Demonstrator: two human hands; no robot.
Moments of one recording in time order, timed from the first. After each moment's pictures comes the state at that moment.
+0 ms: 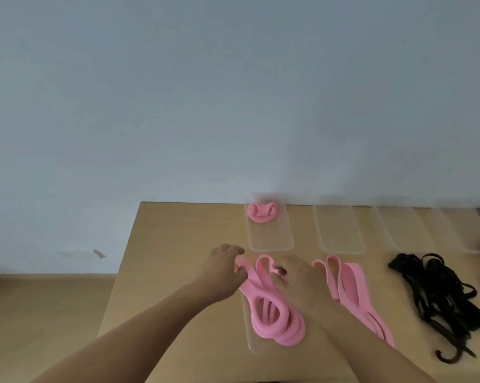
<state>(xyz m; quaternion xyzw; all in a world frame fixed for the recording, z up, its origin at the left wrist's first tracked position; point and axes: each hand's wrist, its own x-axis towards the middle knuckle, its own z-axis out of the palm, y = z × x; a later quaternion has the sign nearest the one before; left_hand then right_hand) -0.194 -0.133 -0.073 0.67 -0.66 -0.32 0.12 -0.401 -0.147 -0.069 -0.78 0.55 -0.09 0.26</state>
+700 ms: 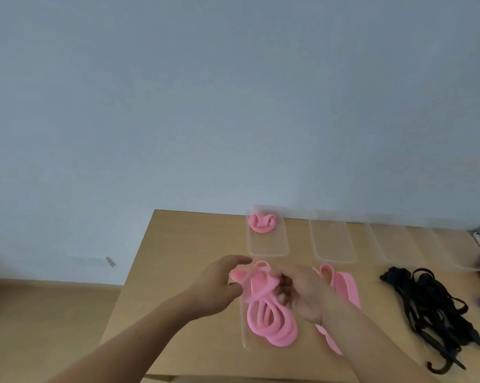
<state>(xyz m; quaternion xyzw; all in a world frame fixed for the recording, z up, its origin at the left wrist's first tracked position) -0.197 -0.066 -0.006 0.61 -0.63 -0.42 0.22 -0.399 -0.115 0.004 -0.29 0.54 -0.24 0.75</state>
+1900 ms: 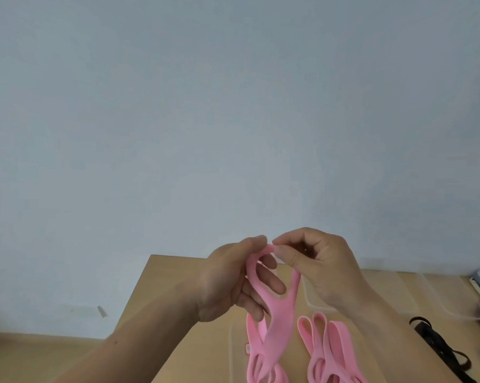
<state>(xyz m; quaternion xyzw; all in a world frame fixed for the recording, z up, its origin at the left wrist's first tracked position) -0.240 -0.081 0.149 0.42 -0.42 -0.70 0.38 -0.425 -0.119 0.155 -0.70 0.38 -0.42 0.43</state>
